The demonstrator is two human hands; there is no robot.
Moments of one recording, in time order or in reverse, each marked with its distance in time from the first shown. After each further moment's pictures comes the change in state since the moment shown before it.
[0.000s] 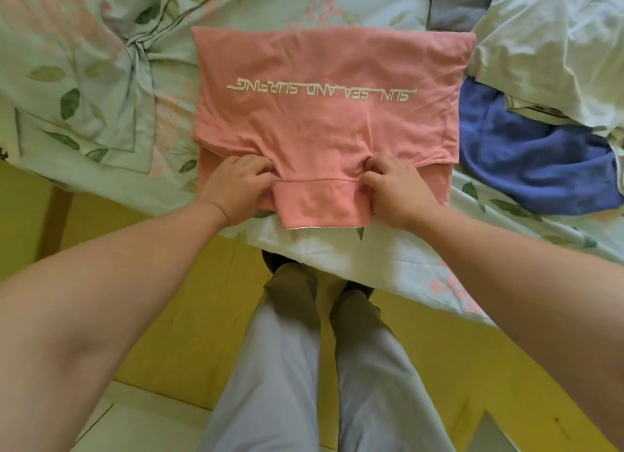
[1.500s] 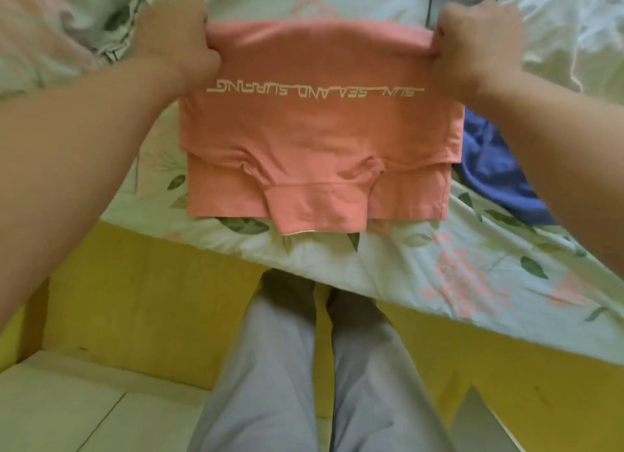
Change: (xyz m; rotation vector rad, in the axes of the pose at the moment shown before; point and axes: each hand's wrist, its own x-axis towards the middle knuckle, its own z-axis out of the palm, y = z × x) left_hand 0.144 -0.101 -0.131 0.015 0.018 -0.612; right_hand 0.122 0.074 -0.159 -0.379 0.249 0.335
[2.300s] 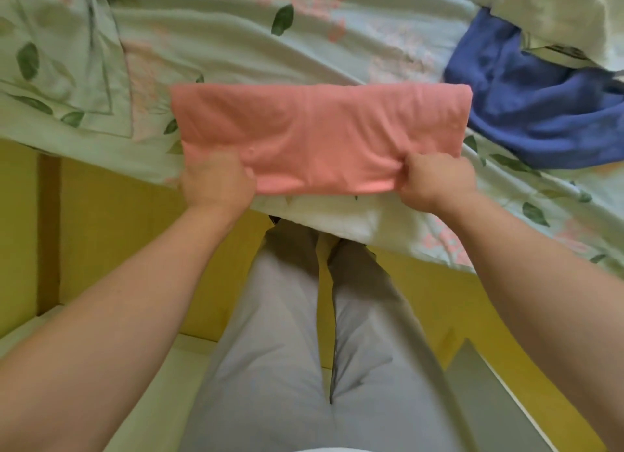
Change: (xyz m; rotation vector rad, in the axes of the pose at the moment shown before) left_hand -0.225 0.045 0.091 0.069 -0.222 -0.238; right_hand -0.216 -0.040 0.069 0.057 -0.584 0.032
